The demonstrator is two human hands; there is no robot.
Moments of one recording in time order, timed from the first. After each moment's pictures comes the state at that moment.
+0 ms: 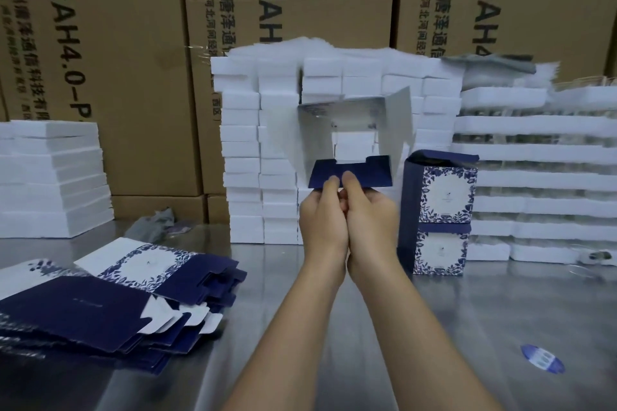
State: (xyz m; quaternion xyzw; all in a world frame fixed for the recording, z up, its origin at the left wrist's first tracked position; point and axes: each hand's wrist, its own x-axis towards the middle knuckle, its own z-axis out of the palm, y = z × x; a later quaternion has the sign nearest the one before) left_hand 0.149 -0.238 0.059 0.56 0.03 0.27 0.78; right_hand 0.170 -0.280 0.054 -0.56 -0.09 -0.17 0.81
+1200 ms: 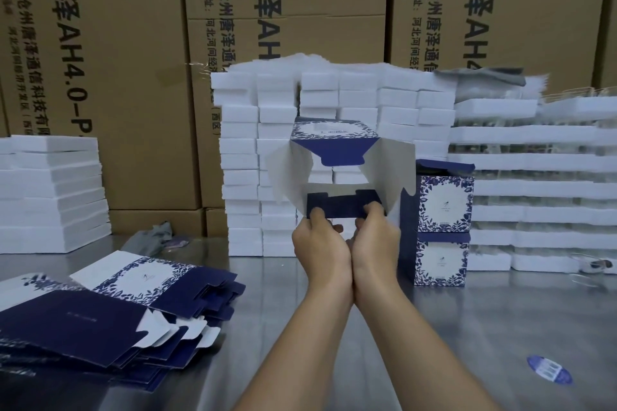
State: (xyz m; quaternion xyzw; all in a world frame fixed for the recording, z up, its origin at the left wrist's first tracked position) left_hand 0.147 -0.249 0.041 0.48 0.13 0.31 0.81; right_hand 0.153 -0.287 0.047 -0.58 -0.01 -0.17 0.80
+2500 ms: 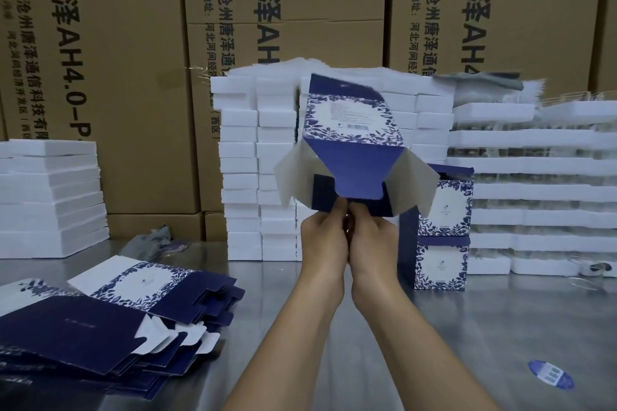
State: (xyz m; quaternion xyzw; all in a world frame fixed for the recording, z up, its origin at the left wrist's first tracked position) left_hand 0.145 -0.235 0.050 0.59 0.03 0.24 0.77; right_hand 0.162 -0.286 0.041 -0.58 -0.07 -0.17 0.79
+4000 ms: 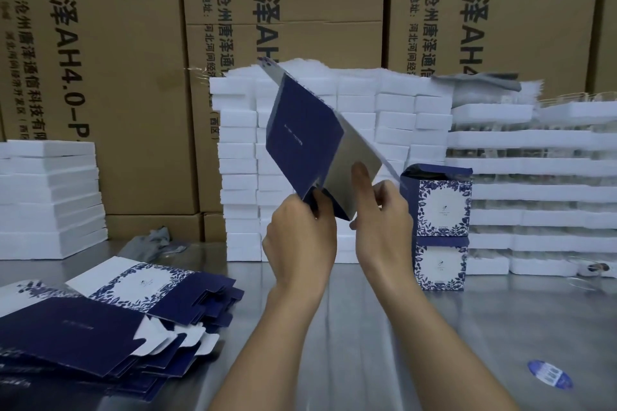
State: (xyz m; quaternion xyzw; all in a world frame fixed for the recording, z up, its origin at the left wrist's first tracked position) left_hand 0.128 -0.216 0.060 0.77 0.14 0.49 0.39; right_hand 0.135 -0.304 0.067 -0.66 -0.12 -0.30 0.68
